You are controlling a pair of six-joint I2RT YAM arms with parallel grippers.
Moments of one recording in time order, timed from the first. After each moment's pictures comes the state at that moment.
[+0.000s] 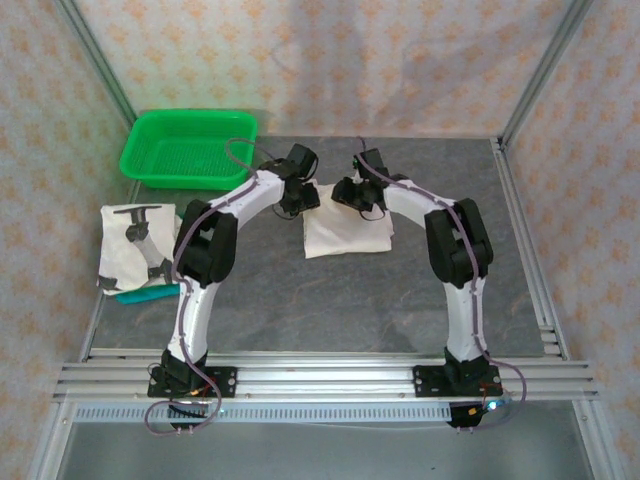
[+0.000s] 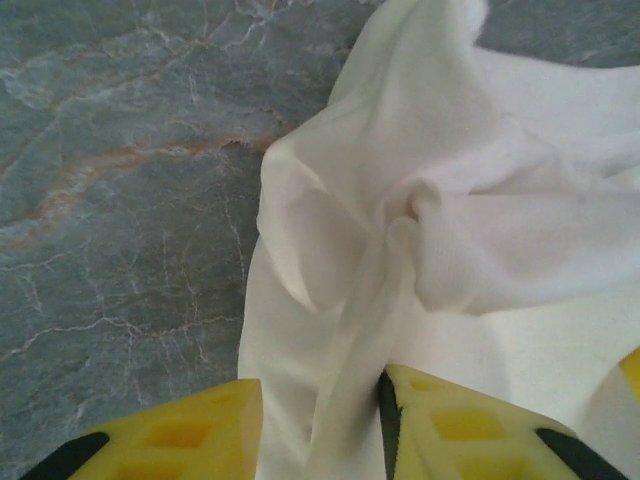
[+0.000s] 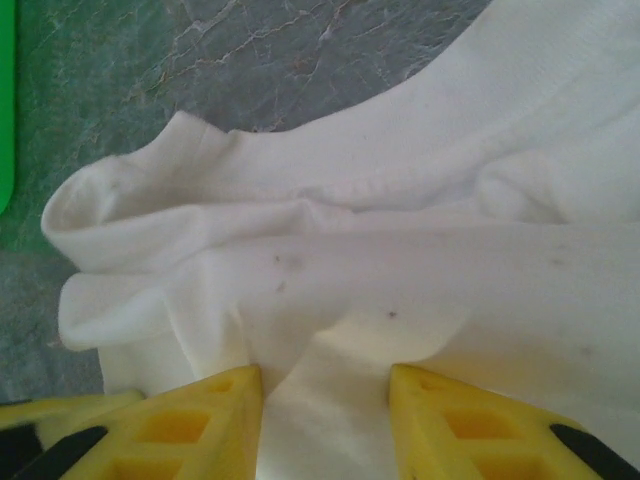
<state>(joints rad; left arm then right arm) -0.41 2.22 1.81 -0.73 0.05 -0.75 0.40 2.14 1.57 -0.32 -0.26 0.63</state>
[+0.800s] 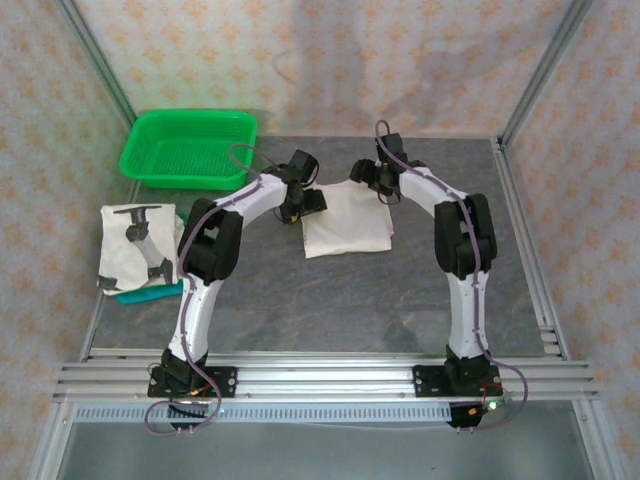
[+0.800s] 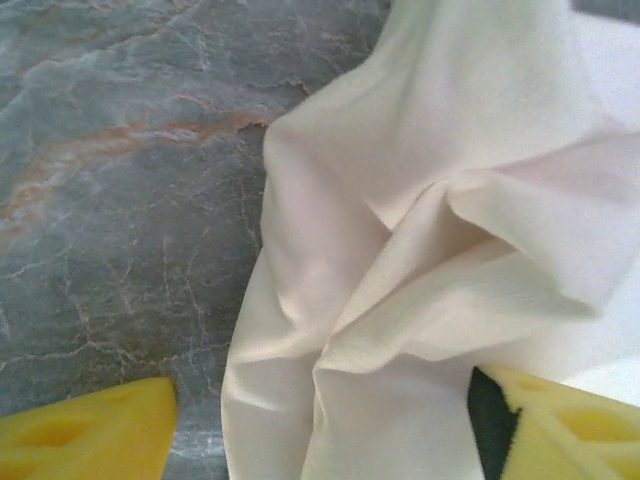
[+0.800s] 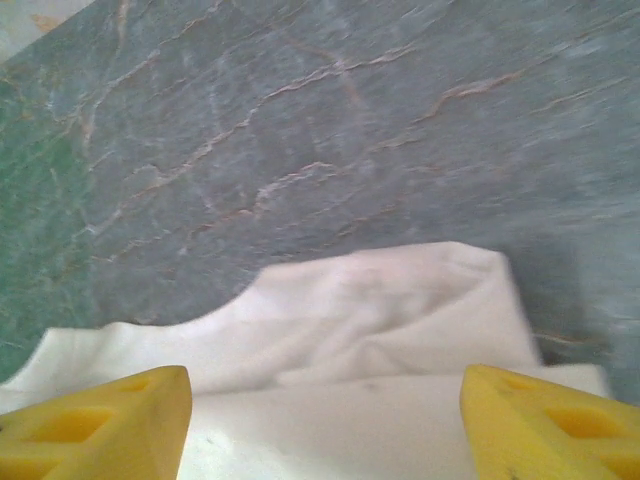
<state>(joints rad) -0.40 2.25 1.79 -0.71 0.04 -0.75 0.28 2.17 1.67 -0.36 -0.13 0.58</state>
